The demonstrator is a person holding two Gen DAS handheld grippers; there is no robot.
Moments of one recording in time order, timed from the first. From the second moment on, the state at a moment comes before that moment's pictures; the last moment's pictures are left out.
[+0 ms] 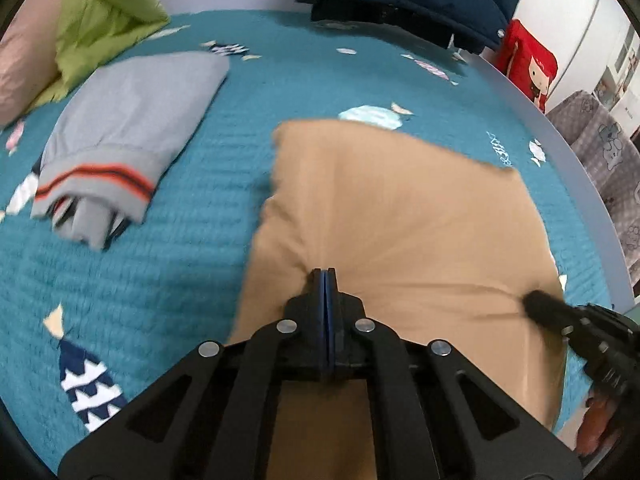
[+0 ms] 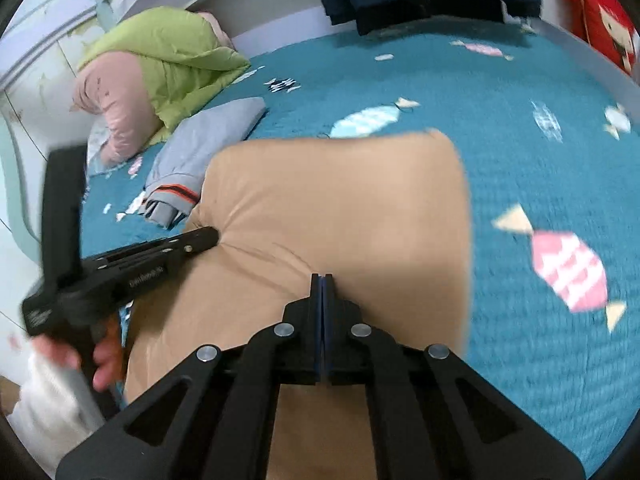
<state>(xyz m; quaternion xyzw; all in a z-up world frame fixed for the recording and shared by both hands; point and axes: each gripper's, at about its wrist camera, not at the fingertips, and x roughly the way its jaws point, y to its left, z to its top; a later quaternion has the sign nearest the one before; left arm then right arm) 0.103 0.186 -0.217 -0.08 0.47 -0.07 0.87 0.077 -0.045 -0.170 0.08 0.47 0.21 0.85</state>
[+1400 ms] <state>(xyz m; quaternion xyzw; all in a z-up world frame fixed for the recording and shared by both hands) 0.007 0.170 -0.170 0.03 0.52 -0.05 0.85 0.011 -0.120 -0.154 0.13 0.55 0.22 0.79</state>
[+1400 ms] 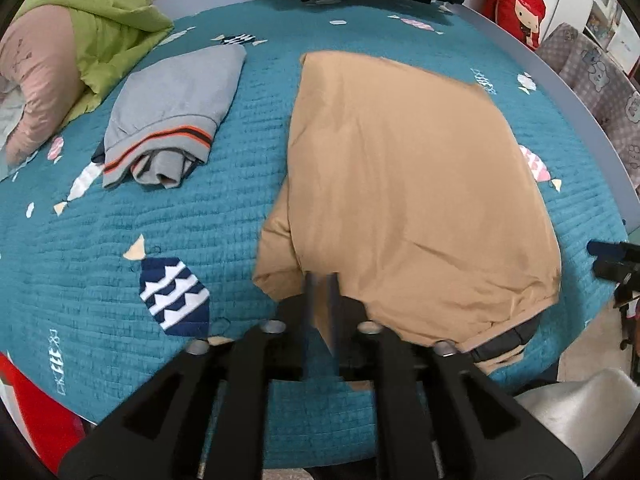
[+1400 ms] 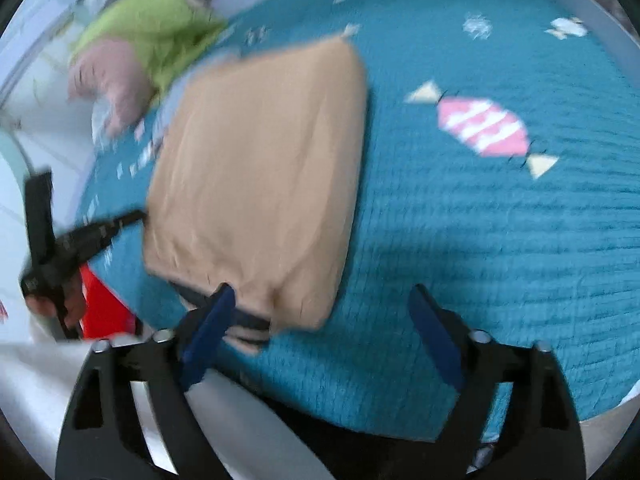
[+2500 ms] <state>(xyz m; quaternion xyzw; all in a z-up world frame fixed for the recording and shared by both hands) 0.125 0.221 -0.232 -0.18 0.57 -0.14 0.79 0.120 -0.104 -0.232 0.34 0.60 0.25 0.68</state>
